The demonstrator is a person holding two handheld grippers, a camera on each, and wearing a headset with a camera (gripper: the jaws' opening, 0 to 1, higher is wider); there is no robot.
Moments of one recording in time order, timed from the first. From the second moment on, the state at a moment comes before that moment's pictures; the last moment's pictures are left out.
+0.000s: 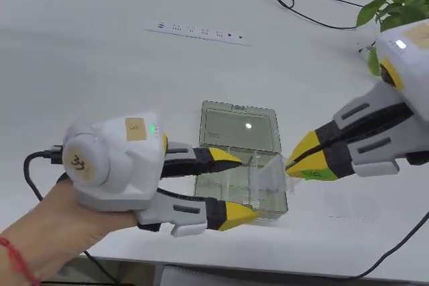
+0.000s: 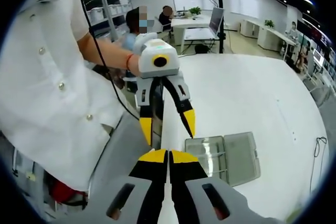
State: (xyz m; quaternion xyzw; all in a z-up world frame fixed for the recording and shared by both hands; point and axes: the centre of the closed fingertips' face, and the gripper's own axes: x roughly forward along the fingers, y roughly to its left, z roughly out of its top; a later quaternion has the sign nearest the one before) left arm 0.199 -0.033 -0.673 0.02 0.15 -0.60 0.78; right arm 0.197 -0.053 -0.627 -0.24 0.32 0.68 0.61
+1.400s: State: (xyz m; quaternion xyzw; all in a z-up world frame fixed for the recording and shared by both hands) left arm 0.215 0.022 -0.742 0.04 0.22 -0.54 0.81; right arm 0.267 -0.002 -0.740 -0.27 0.35 0.65 0.62
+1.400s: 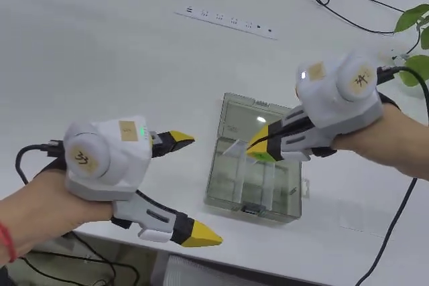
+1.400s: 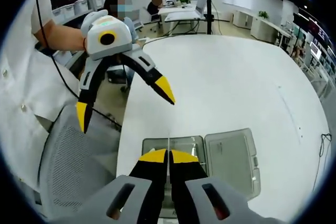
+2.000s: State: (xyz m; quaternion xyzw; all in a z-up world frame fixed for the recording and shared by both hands) left arm 0.214 0.025 -0.744 0.02 0.23 -0.54 0.81; right arm 0.268 0.002 -0.756 -0.26 0.35 0.65 0.62
